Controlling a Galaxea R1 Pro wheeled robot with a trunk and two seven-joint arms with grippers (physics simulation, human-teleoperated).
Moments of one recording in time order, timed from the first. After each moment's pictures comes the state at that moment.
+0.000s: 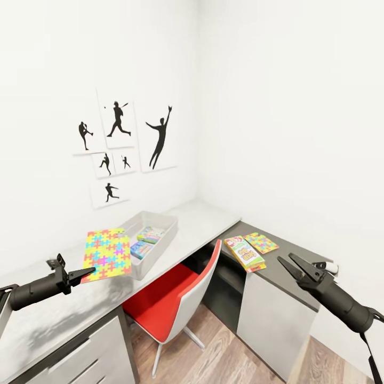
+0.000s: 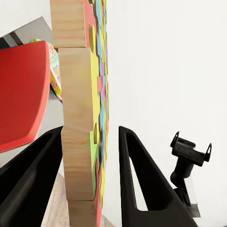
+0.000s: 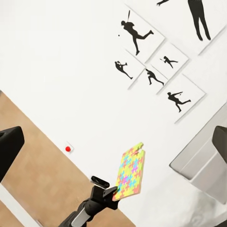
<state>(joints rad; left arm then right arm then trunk) -0.57 0.41 0.43 -0.82 0.08 1.04 -1.57 -0.21 -0.16 -0.43 -1.52 -0.89 0.88 1.02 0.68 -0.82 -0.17</state>
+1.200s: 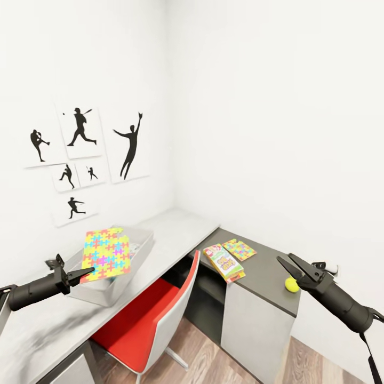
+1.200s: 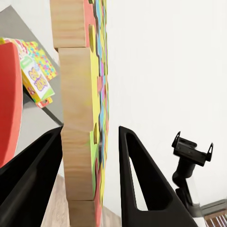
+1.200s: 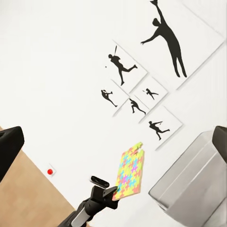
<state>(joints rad) -0.57 0.42 0.44 -0.82 0.08 1.02 -1.57 -0.21 -0.16 -0.43 -1.52 -0.89 0.88 1.02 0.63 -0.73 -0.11</state>
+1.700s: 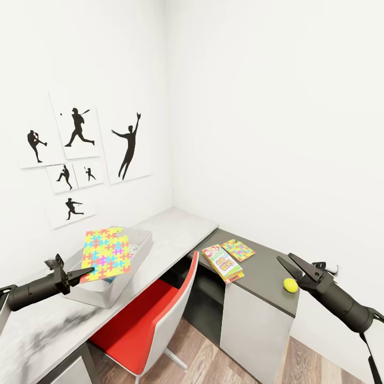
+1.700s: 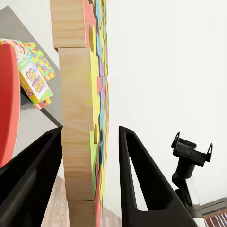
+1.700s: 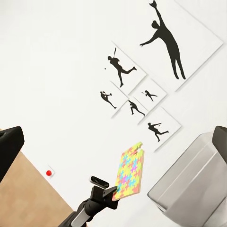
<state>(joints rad) -0.57 0.41 0.44 -0.82 0.08 1.02 -1.57 -0.21 -0.16 -0.43 -1.52 -0.89 0.88 1.02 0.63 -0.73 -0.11</state>
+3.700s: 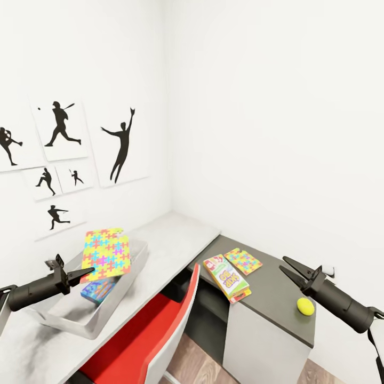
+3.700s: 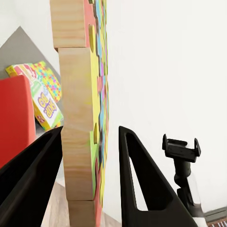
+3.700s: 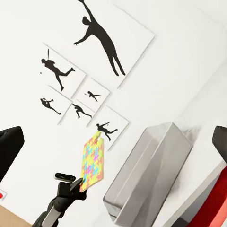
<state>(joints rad) -0.56 0.41 0.44 -0.82 0.08 1.02 -1.57 -0.21 -0.17 -0.47 -1.54 -0.87 0.99 0.80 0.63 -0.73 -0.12</state>
